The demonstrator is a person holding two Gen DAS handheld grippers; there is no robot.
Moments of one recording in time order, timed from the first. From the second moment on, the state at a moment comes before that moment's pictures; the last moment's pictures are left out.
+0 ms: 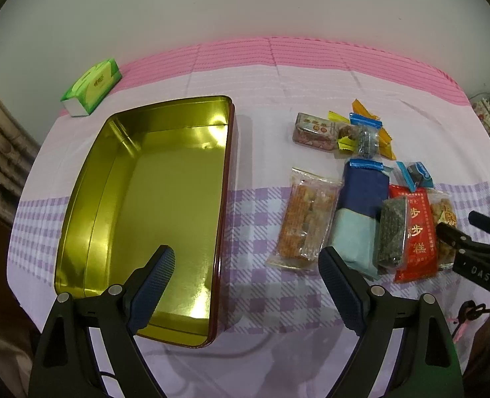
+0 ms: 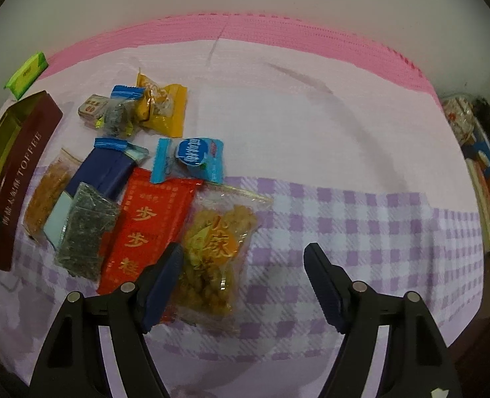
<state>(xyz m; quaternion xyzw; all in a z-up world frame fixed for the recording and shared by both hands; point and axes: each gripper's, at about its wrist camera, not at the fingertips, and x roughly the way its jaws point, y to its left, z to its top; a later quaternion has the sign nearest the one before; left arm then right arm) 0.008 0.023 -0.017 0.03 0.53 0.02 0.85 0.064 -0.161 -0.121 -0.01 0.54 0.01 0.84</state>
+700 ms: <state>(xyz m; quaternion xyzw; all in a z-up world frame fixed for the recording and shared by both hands) 0.034 0.006 -0.009 0.05 0.54 -0.04 0.84 0.069 -0.206 -0.135 0.04 0.55 -0.02 0.84</state>
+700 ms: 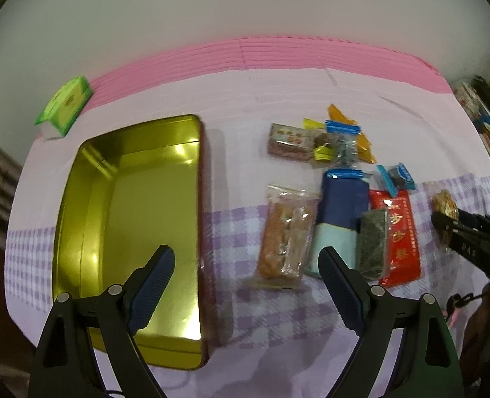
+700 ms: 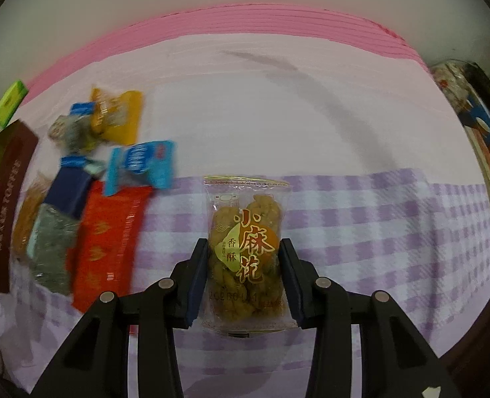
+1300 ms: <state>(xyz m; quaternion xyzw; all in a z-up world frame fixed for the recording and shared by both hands) 0.088 -0.020 -0.040 0.08 0.63 -0.10 0.77 0.068 -0.223 -0.136 0.05 0.54 -0.04 0.84</state>
